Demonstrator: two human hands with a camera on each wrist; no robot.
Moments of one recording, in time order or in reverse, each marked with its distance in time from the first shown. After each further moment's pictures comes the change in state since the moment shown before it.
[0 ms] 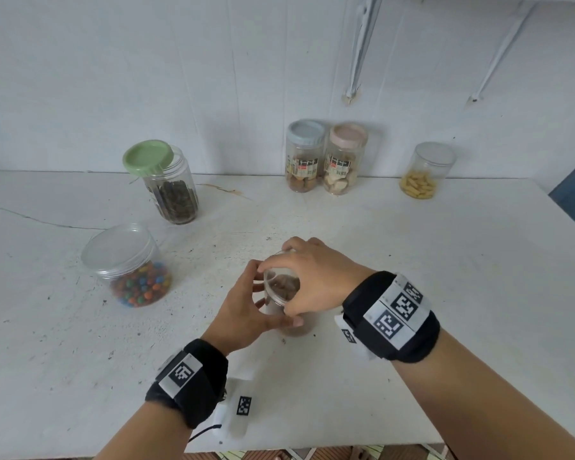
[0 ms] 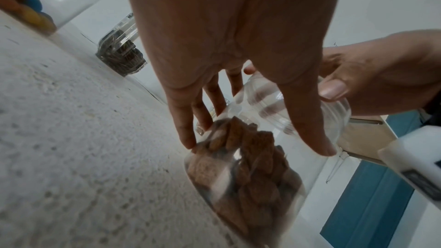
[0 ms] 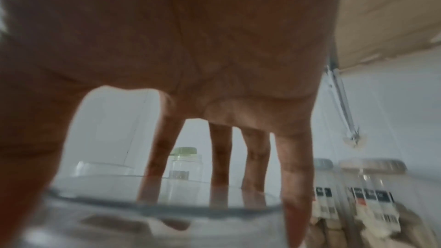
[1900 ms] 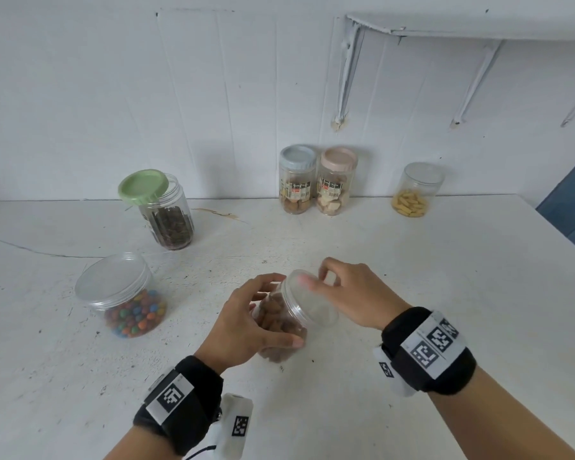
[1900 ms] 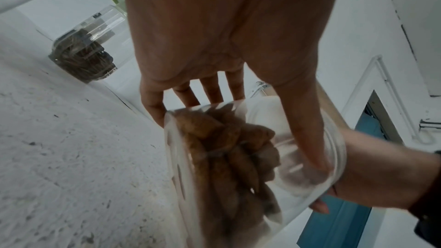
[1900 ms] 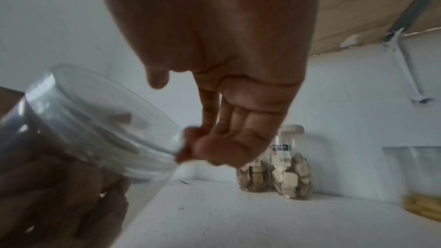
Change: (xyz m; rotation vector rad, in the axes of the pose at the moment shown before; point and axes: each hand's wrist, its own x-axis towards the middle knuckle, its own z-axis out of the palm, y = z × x) left_hand 0.009 0.024 -0.010 0.199 -0.019 0.110; right_hand -0.015 0.066 0.020 0.398 0.360 0.167
